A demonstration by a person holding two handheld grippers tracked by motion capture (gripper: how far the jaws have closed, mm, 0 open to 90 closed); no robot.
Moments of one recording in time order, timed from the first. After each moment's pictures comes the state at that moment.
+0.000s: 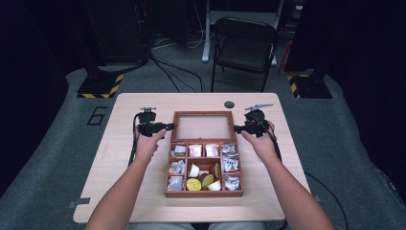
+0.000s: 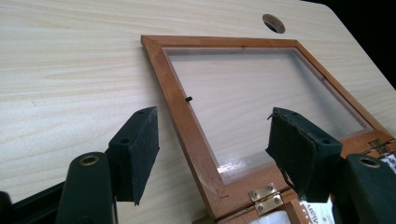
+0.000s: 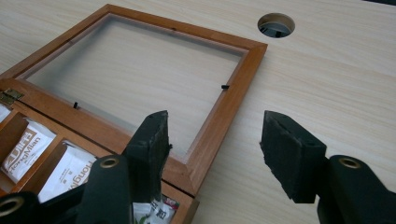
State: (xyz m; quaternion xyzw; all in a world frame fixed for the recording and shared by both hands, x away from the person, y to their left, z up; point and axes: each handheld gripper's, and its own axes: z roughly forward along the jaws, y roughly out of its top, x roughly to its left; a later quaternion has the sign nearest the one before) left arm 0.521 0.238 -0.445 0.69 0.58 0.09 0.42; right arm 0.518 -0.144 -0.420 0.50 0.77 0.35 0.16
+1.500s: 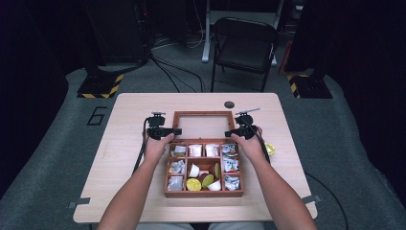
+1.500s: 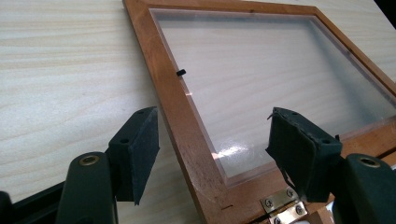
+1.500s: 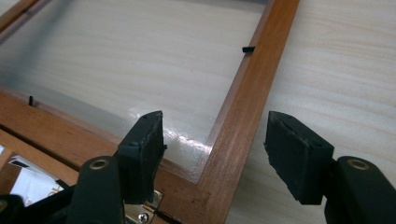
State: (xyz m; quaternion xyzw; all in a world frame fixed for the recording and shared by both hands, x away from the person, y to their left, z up) left arm 0.531 0.216 -0.476 0.71 0.58 0.08 0.39; right arm 0.545 -0.123 -0.471 0.54 0.77 0.32 0.10
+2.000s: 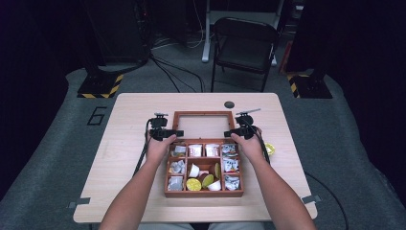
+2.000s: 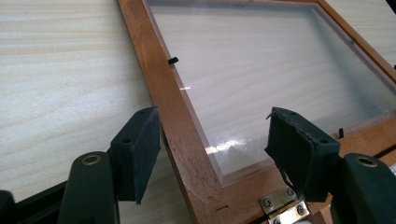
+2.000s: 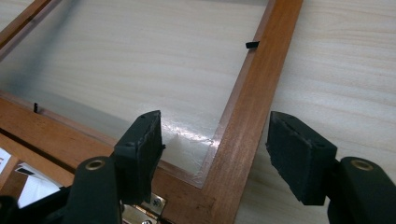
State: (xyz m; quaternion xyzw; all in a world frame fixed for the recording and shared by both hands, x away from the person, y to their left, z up) left arm 0.533 0.210 -0.483 0.72 0.58 0.07 0.38; right arm 0.548 -0.124 -0.476 0.56 0.76 0.33 0.07
